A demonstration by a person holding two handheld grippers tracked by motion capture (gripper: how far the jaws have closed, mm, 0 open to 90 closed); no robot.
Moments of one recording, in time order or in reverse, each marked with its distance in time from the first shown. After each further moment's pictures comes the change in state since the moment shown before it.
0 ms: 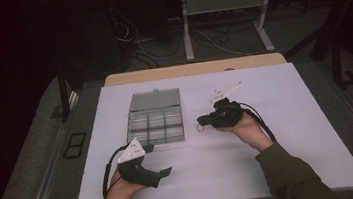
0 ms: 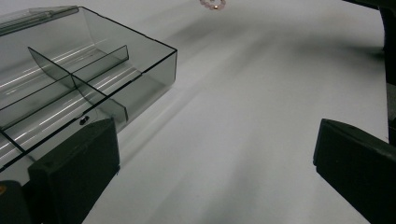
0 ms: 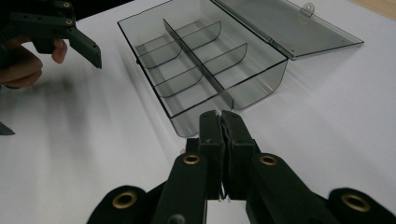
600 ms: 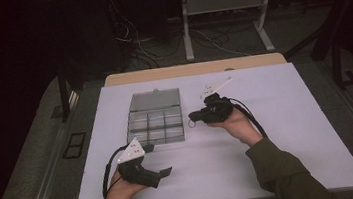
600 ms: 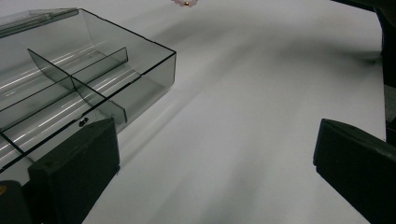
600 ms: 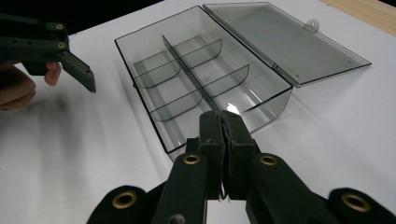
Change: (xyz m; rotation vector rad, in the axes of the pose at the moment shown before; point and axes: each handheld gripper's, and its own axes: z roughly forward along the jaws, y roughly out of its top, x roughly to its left) left arm 0.000 0.000 0.000 -0.009 -0.002 -0.005; right arm 0.000 0.022 0.017 -0.003 0.002 0.002
